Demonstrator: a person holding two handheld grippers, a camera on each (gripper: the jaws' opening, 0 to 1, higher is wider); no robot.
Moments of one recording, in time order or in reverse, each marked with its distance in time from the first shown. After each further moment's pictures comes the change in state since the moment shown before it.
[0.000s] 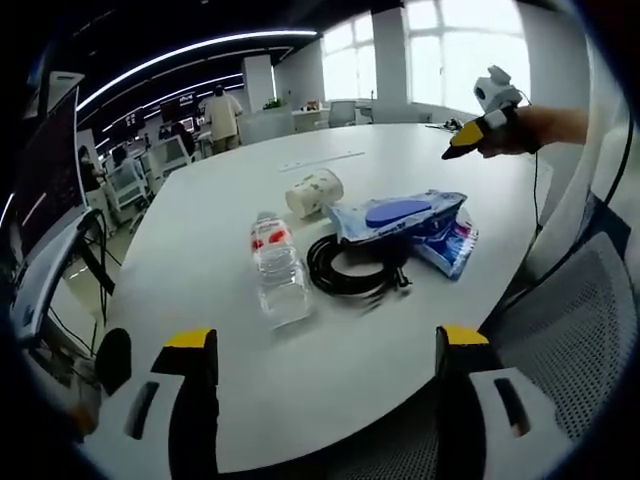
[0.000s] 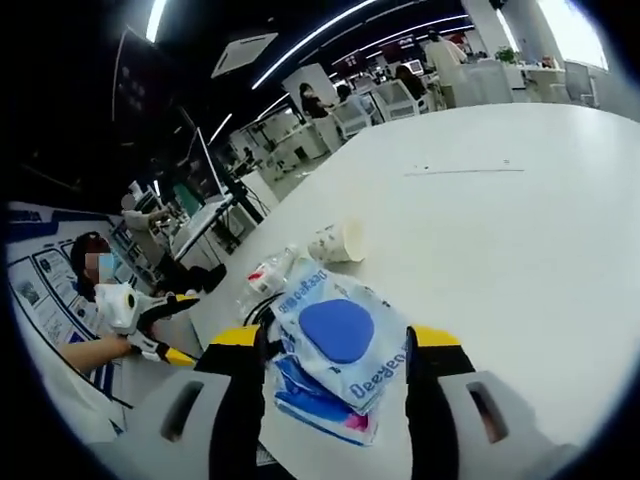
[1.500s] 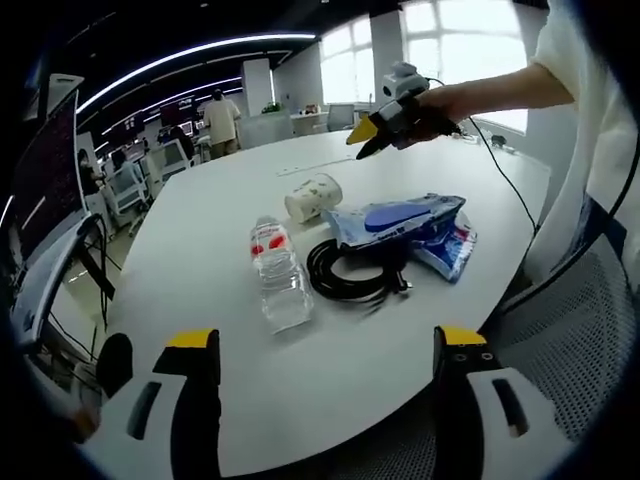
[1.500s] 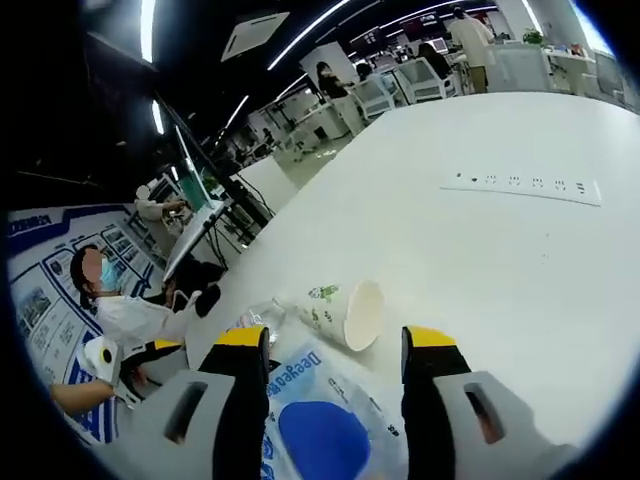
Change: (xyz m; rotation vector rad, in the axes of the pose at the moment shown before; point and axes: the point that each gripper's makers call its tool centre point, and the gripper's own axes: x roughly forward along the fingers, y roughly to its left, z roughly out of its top) left arm 0.001 -0.004 0.004 0.020 -0.010 -0.009; right arm 0.131 -0.020 0.071 0.008 0.107 0.086
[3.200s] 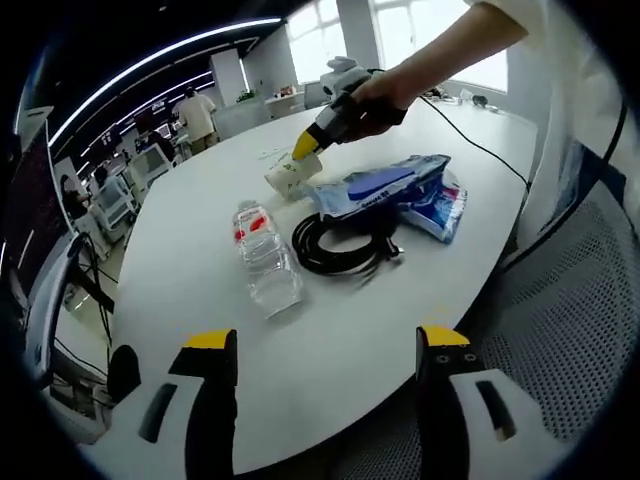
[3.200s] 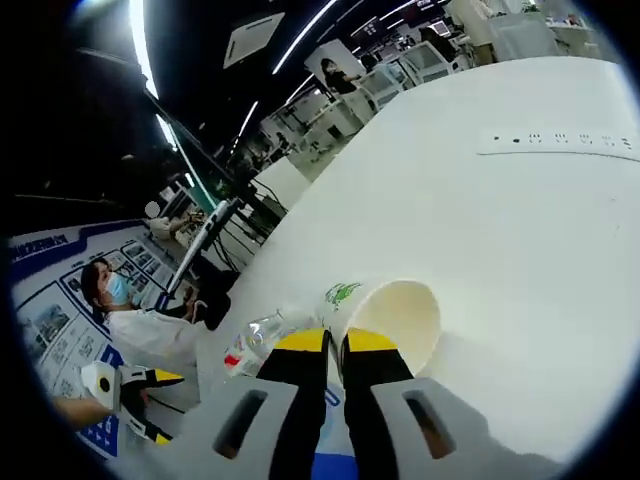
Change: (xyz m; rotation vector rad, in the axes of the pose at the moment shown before) left arm 0.001 -0.006 -0.018 0.128 0.098 -0.021; right arm 0.063 0.024 -0.007 0.054 -0.032 0.146
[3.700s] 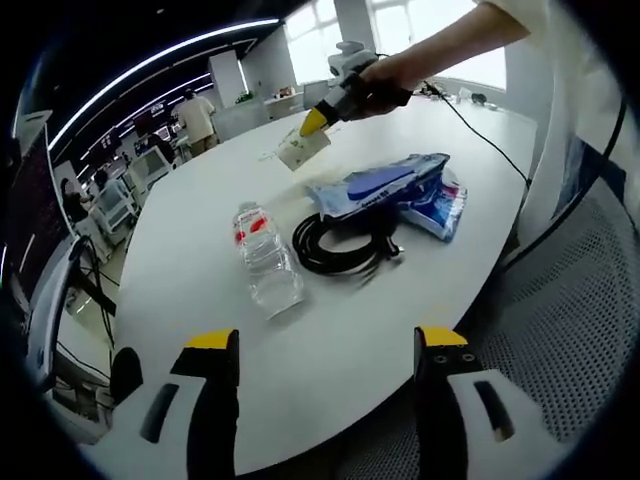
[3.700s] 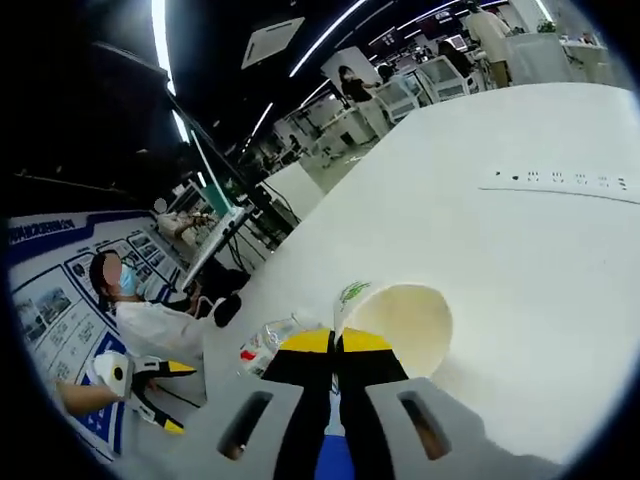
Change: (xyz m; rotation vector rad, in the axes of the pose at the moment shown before) left arm 0.000 0.000 0.000 0.016 0.001 0.002; right arm -0.041 0.000 0.021 -0.064 -0.008 0.005
